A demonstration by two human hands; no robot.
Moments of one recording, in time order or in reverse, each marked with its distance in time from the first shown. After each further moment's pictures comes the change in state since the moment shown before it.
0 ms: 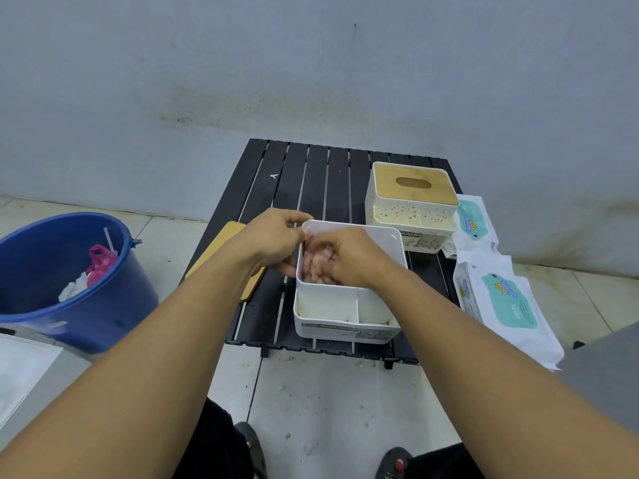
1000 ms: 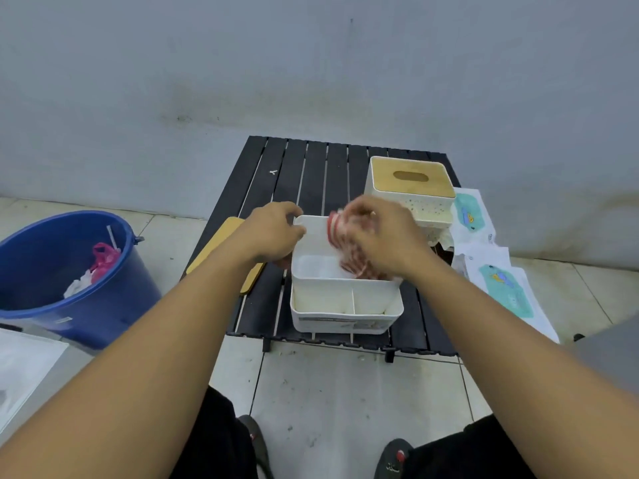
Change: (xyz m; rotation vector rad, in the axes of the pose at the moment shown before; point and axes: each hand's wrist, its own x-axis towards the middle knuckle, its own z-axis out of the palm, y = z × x) left_hand -0.005 -0.001 0.001 0.289 0.106 0.077; right_hand -0.041 -0.009 -0.044 0.193 0.345 0.089
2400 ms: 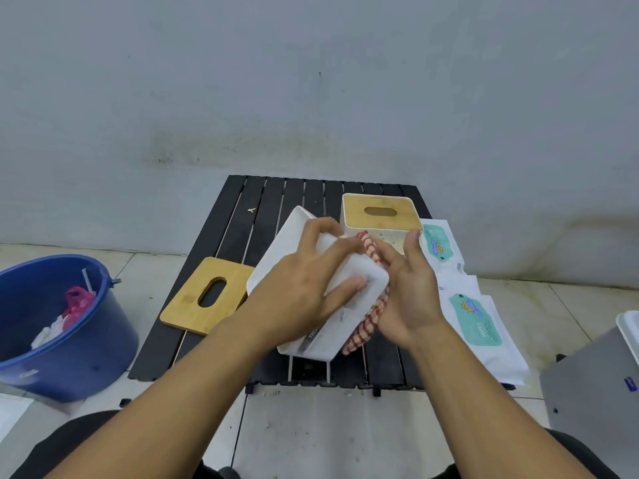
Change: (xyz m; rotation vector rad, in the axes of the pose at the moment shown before) left_hand -0.047 0.056 0.037 0.202 0.256 0.771; right_hand -0.037 0.020 -0.024 1.429 0.030 0.382
